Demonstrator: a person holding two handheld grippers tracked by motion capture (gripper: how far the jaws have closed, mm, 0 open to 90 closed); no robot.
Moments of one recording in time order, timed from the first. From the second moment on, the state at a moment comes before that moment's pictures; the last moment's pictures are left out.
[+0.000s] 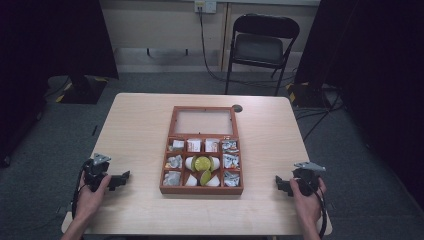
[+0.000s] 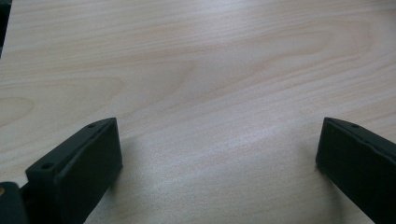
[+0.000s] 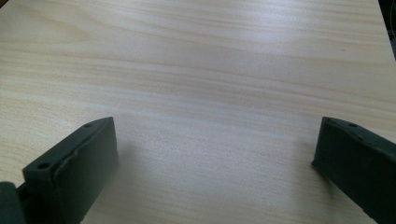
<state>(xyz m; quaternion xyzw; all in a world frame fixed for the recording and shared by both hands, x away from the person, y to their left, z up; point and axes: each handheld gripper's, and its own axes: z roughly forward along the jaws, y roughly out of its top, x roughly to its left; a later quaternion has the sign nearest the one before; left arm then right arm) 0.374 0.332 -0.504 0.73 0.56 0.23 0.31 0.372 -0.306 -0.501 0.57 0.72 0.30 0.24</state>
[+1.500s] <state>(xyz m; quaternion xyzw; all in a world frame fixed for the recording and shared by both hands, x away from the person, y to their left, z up) 0.362 0.317 -0.478 0.75 0.51 0.21 0.36 0.368 -0.303 -0.501 0.58 0.72 0.30 0.25</state>
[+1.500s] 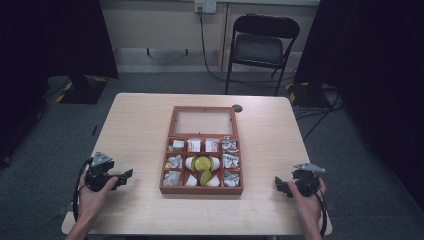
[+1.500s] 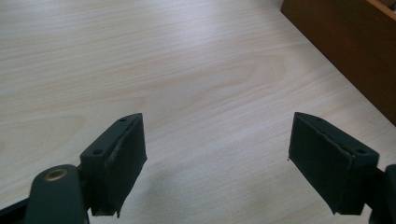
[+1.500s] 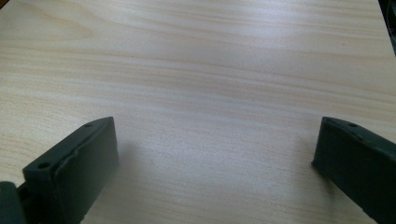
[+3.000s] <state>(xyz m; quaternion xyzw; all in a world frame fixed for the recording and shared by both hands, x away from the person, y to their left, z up) 0.368 0.216 -0.420 0.80 0.37 0.17 0.44 0.367 -0.302 -0.501 0.58 0.72 0.29 0.25</state>
